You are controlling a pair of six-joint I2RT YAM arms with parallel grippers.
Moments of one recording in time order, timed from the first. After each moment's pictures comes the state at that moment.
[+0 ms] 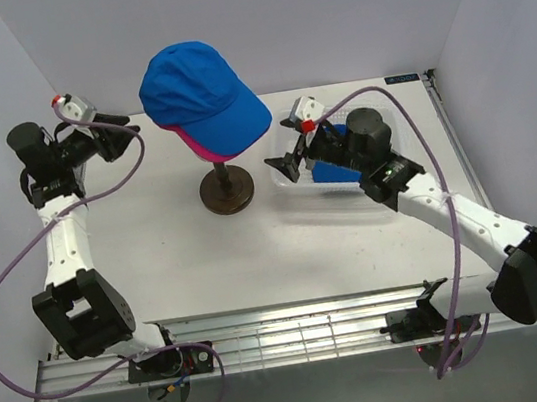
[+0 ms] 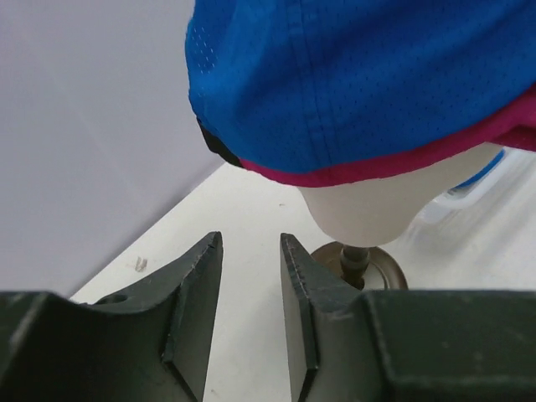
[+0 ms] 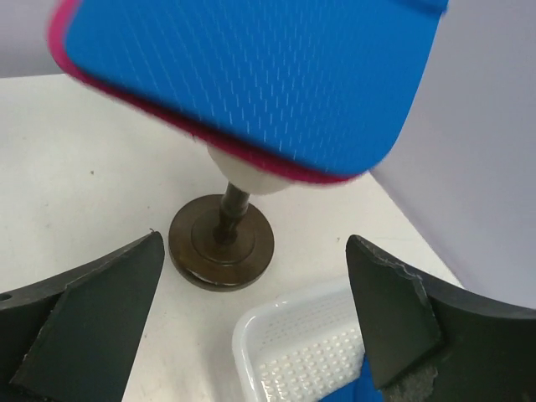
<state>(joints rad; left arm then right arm) 0.32 1.45 1.29 0.15 1.18 0.20 0.63 1.29 1.02 0.27 -0.41 -0.27</state>
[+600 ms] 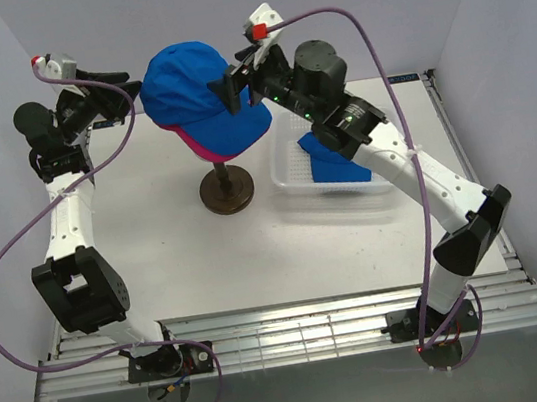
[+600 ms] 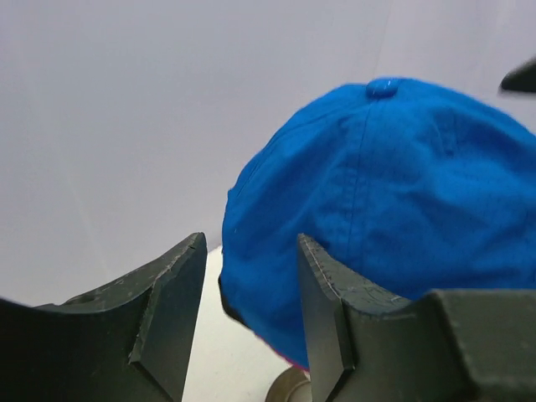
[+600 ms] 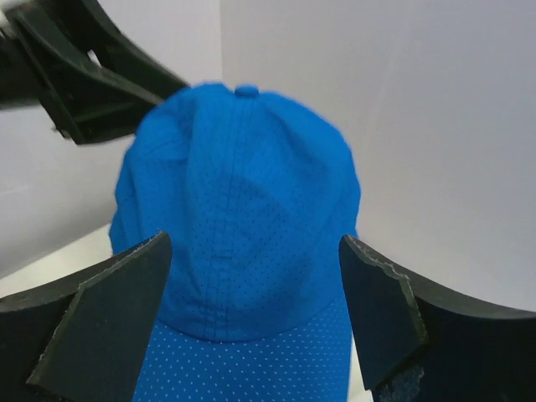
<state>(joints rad) 0.25 1.61 1.47 0.63 1.04 -0.42 0.77 1.65 1.91 -0.07 -0.10 -0.05</state>
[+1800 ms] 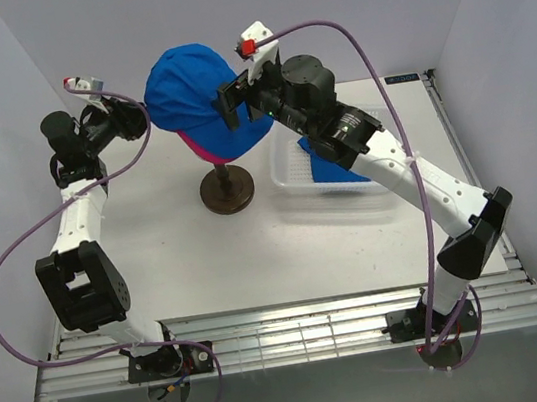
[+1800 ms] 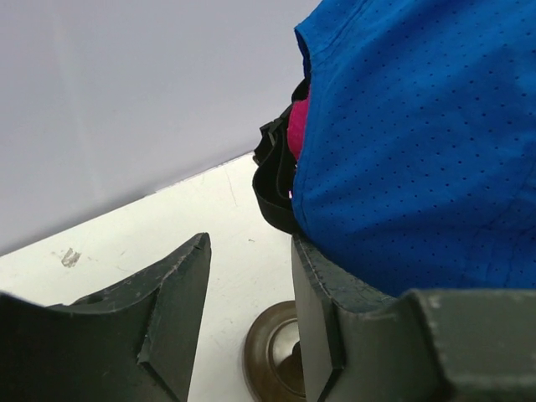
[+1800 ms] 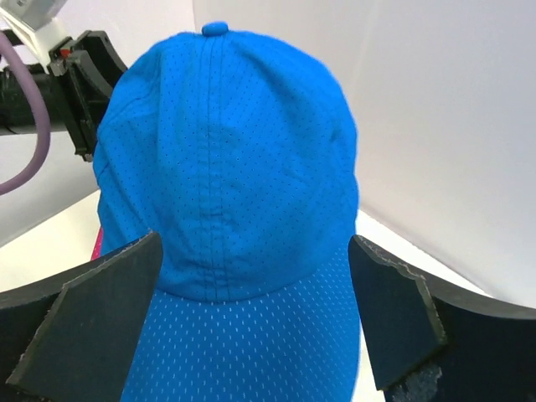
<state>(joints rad) 0.19 1.62 1.33 0.41 0.92 -0.24 0.84 1.66 1.86 -0.18 0.08 -0.05</state>
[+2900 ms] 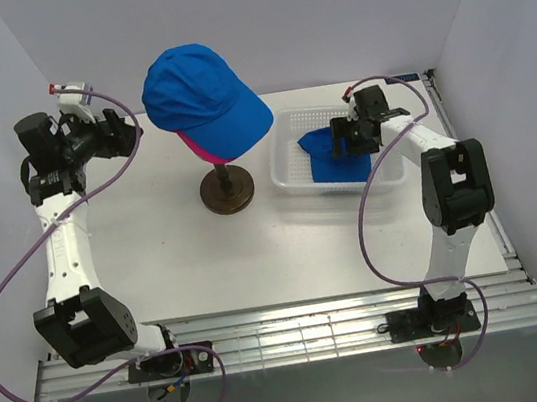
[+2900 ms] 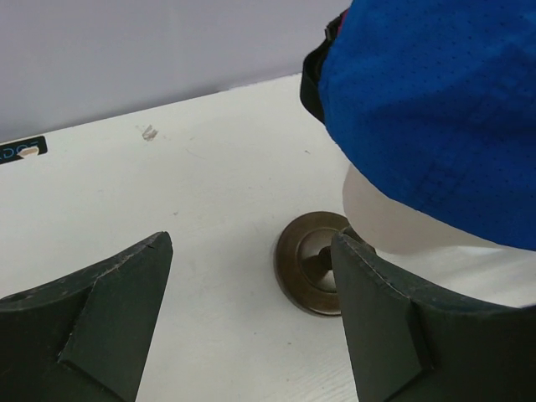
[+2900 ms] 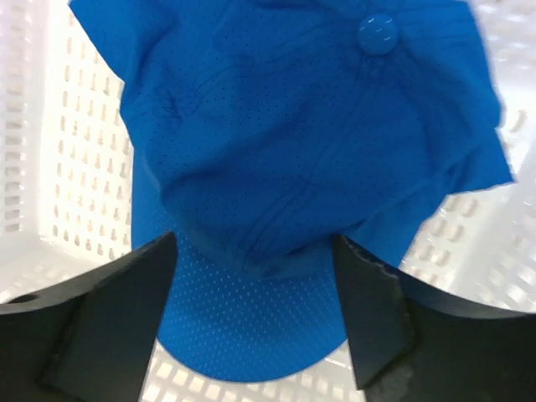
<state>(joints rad) 0.25 1.41 1.44 -0.29 0.70 0.06 0.19 1.89 1.42 -0.44 -0.15 0.12</state>
